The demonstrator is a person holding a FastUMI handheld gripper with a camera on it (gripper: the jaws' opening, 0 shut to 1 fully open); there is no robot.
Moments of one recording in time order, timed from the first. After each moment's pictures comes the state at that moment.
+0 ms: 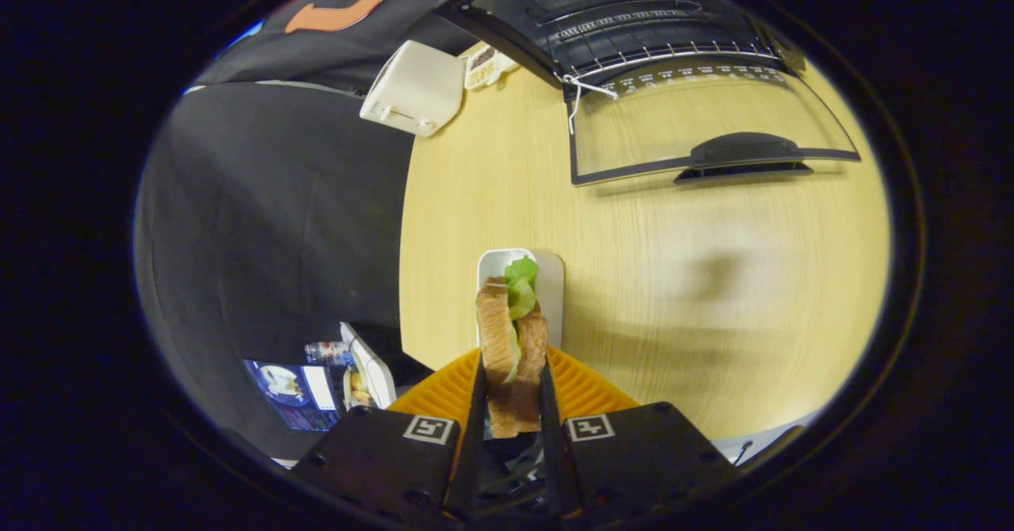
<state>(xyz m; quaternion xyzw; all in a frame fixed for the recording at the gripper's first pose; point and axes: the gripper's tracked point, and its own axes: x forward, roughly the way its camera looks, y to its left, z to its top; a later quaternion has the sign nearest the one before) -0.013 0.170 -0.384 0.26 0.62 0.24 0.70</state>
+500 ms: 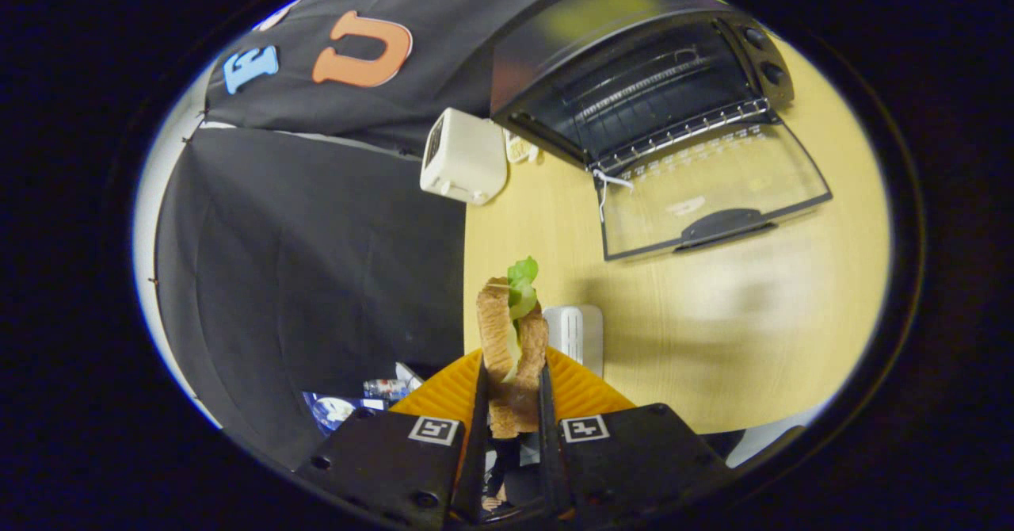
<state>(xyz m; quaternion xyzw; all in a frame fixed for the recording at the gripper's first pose) 0.031 0.129 -0.287 0.36 0.52 0.25 0.73</state>
